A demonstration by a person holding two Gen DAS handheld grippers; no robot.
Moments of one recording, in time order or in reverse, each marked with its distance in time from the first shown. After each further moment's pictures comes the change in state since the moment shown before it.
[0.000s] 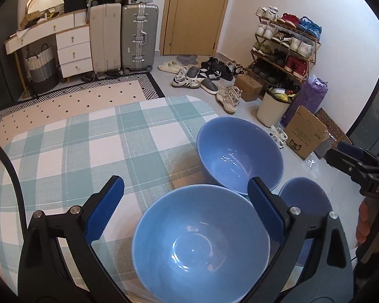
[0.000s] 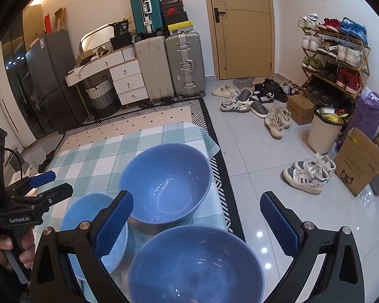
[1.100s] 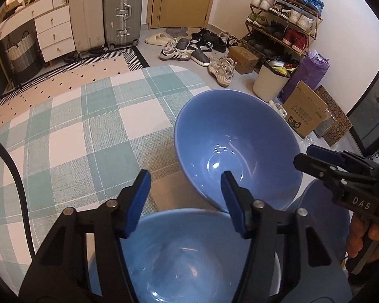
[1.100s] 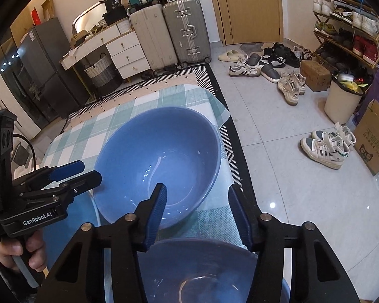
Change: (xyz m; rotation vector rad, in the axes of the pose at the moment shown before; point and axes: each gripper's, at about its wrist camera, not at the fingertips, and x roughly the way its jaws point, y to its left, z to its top) left arm 0.124 -0.023 0.010 0.029 0.168 -0.040; right arm 0.101 -0.009 -0.011 0.048 0.196 0.067
